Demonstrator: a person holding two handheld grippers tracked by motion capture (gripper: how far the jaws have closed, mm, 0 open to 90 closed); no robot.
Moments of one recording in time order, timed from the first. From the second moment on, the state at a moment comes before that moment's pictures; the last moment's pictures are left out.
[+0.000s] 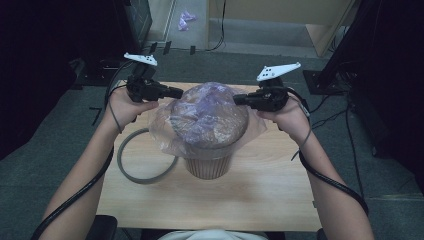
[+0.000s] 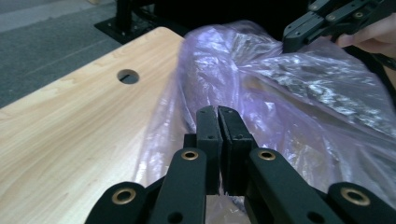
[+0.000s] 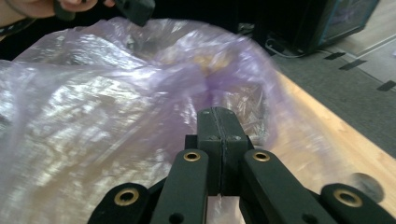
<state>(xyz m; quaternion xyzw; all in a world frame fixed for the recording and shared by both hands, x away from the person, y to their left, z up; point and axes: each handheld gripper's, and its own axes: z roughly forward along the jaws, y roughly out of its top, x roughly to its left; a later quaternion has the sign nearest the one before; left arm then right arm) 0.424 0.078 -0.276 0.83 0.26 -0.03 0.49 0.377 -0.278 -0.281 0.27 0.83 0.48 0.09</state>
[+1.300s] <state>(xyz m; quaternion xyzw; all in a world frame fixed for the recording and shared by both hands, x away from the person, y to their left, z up) 0.426 0.035 -0.280 0.86 0.24 -0.02 0.45 0.396 -0.254 -0.286 0.25 0.83 0.49 0.11</state>
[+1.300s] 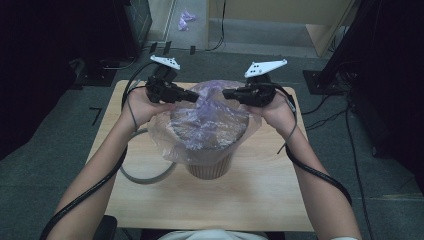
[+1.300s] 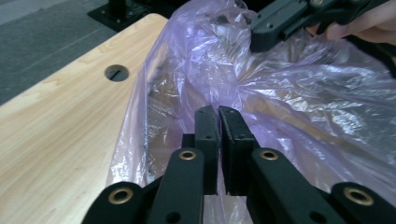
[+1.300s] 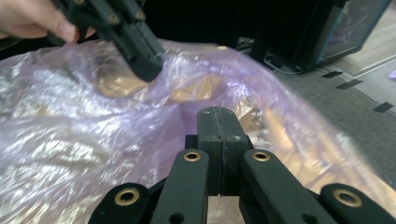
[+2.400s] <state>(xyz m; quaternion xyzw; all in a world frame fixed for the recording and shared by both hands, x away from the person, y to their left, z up) 0.455 0.054 -0.278 0.83 0.28 -0.05 0.47 0.413 -0.264 -0.291 0.29 0.80 0.52 0.10</state>
